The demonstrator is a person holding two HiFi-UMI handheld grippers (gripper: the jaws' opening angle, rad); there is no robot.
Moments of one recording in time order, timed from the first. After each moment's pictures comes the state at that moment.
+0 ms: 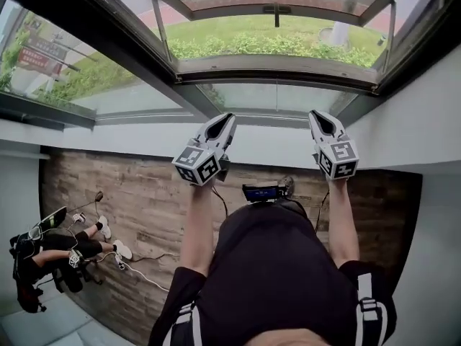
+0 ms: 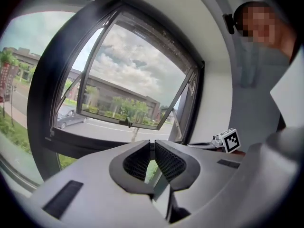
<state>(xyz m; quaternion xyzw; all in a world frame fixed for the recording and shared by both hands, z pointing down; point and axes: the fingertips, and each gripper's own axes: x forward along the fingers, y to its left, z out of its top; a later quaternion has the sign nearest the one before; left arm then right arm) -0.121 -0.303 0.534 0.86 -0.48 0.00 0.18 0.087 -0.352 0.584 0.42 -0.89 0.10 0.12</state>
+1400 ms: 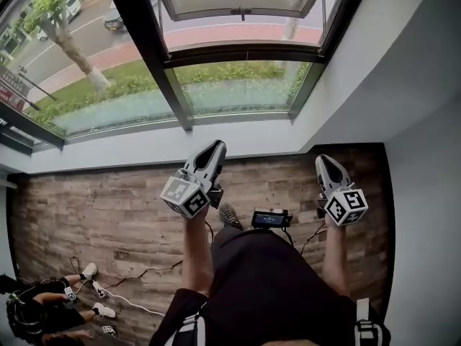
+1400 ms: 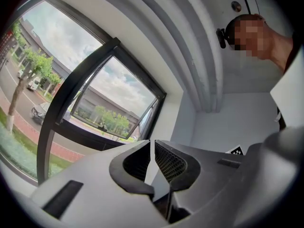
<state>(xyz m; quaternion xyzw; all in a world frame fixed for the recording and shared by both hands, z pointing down) -0.136 0.042 0.465 0.90 -0.39 -0.14 0.16 0.142 0.073 0.519 0.53 -0.84 0.12 0.04</state>
